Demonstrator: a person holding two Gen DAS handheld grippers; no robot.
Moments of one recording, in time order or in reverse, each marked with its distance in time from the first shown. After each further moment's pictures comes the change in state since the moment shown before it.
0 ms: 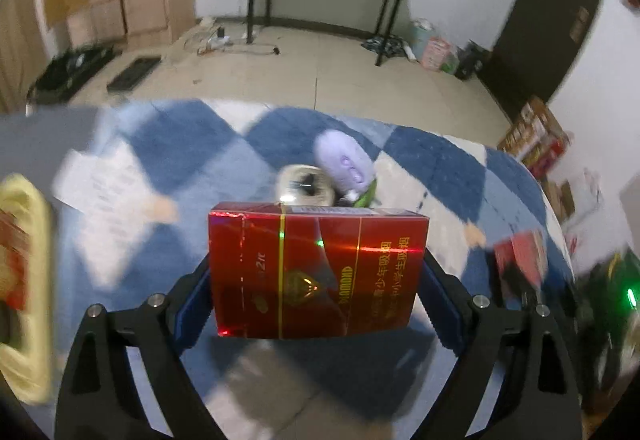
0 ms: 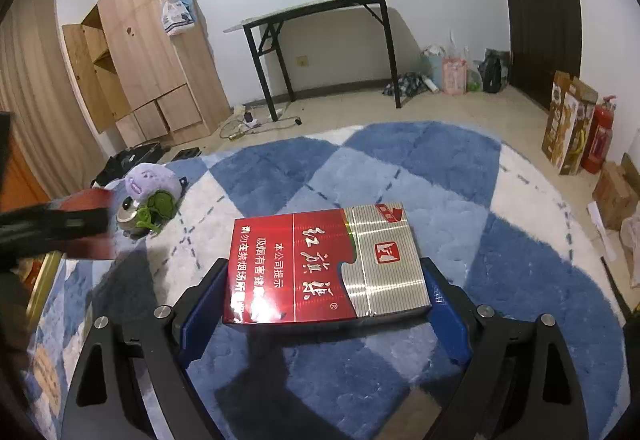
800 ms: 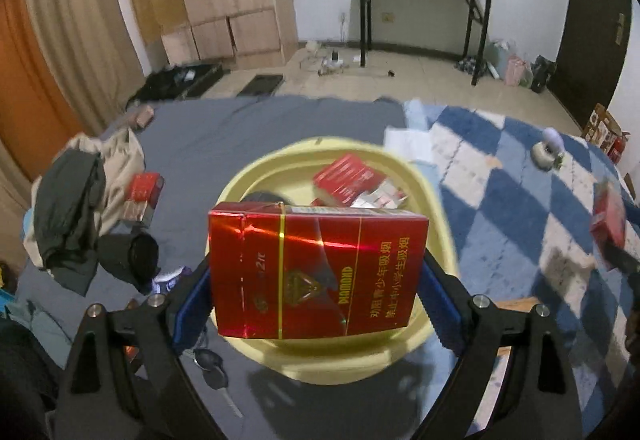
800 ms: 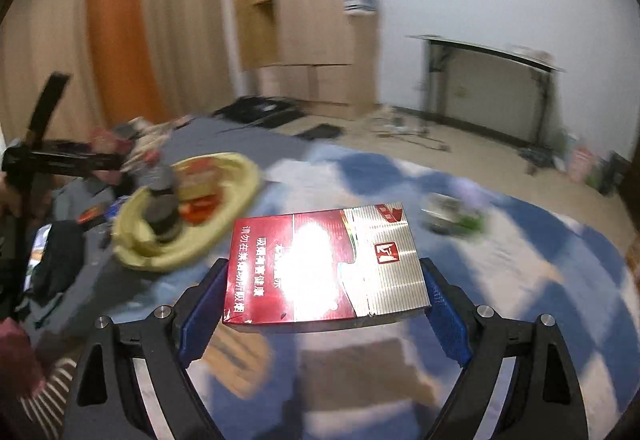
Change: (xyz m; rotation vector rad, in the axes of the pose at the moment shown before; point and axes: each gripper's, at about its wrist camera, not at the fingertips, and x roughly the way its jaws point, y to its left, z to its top) left arm -0.160 0.314 -0.096 -0.034 -0.071 0.274; right arm -0.116 0.260 -0.033 -0.452 0.009 0.359
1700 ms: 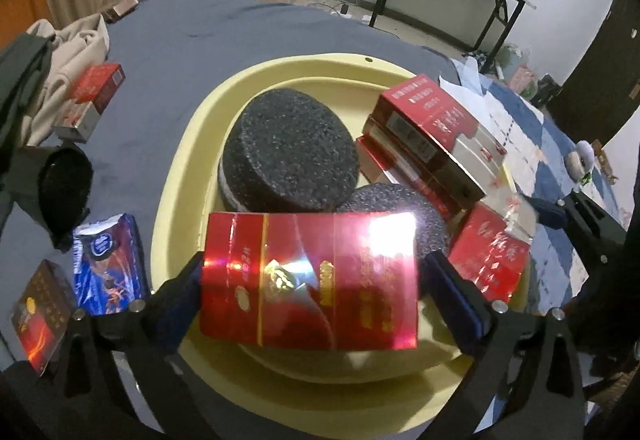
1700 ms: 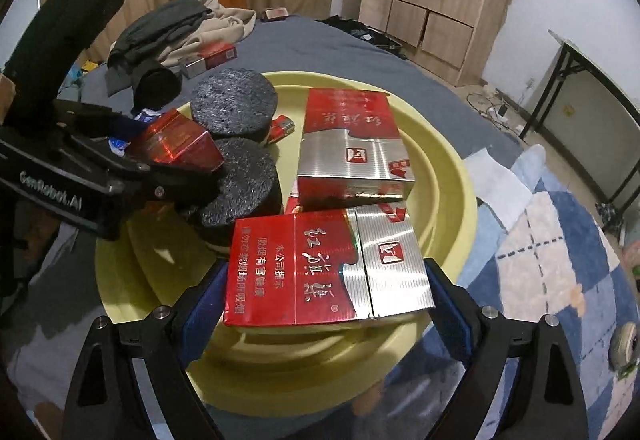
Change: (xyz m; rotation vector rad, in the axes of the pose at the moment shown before) left arm 0.096 0.048 -0.033 -0.185 0.147 -0.140; right arm 0.233 0.153 0.051 -0.316 0.266 0.140
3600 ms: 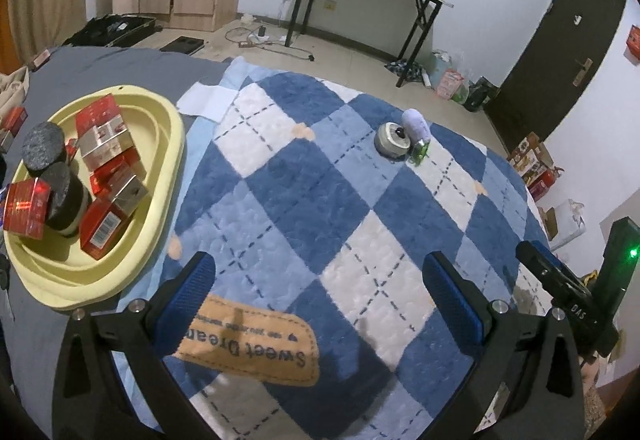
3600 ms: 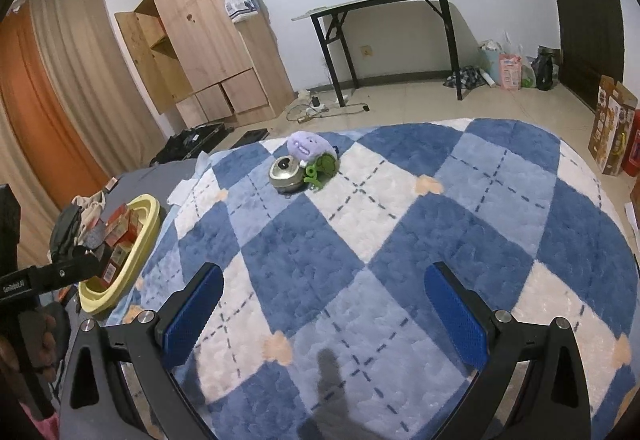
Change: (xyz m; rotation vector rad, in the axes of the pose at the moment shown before) left arm -0.057 -0.277 -0.047 0.050 -0.093 -0.173; right arm -0.256 -0.206 -0.273 0.757 -0.262 -0.245
